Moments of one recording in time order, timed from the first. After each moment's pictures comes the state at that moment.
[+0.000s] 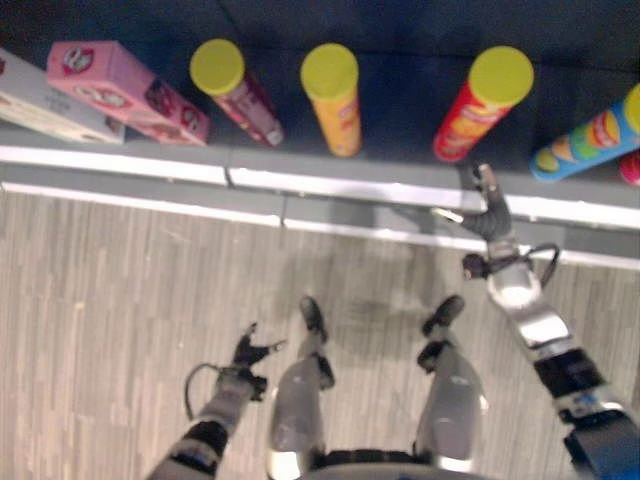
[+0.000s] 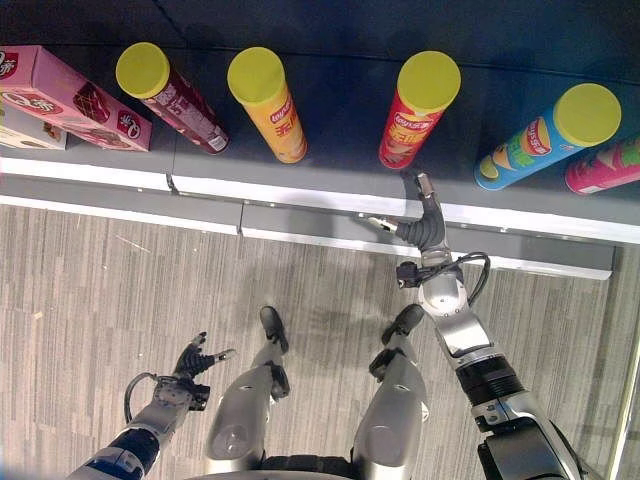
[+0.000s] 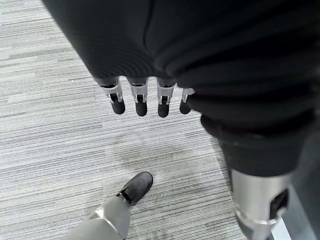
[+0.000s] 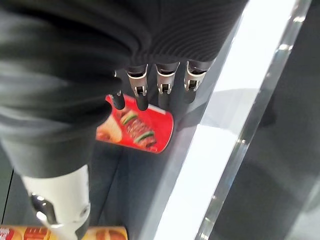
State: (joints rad) left arm -0.17 0.29 -0.23 0.94 -0.07 -0.06 0.22; right arm -0.39 -0.52 0.23 0.20 0.10 -0.12 -0.36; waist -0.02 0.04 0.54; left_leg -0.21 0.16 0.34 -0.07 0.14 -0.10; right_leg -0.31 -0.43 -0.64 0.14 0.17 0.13
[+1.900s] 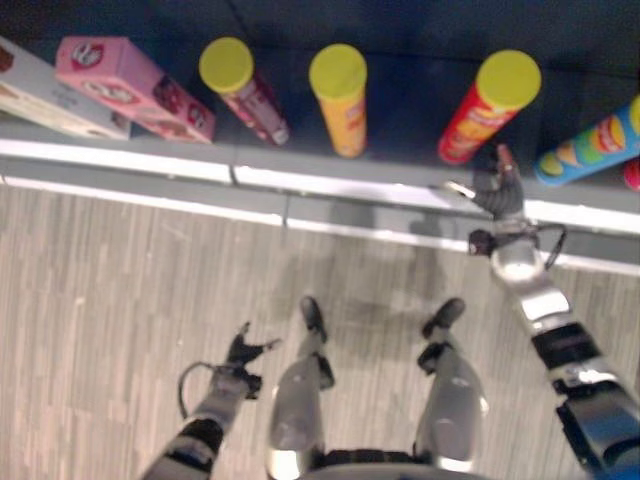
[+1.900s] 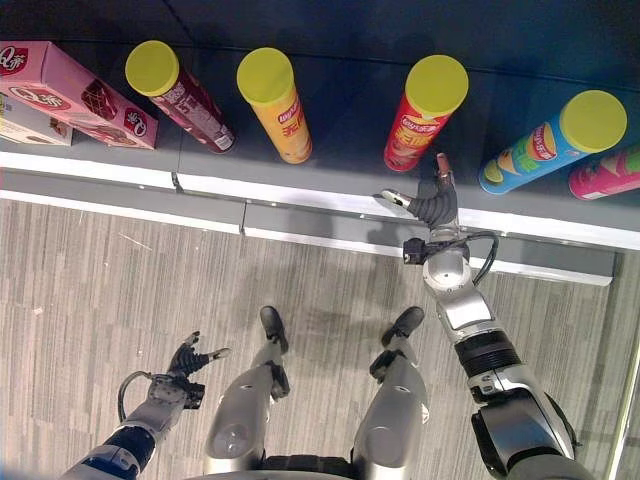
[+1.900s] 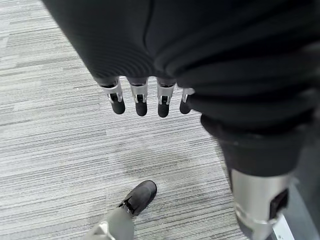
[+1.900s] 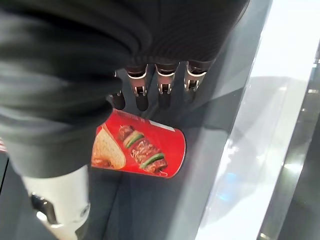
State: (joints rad) left arm -0.18 0.31 -0.23 0.95 -0.07 -0.05 0.23; right arm -0.55 -0.52 0.23 0.33 0.18 -0.09 -0.38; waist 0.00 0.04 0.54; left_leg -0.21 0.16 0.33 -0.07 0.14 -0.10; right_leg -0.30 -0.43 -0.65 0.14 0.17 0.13
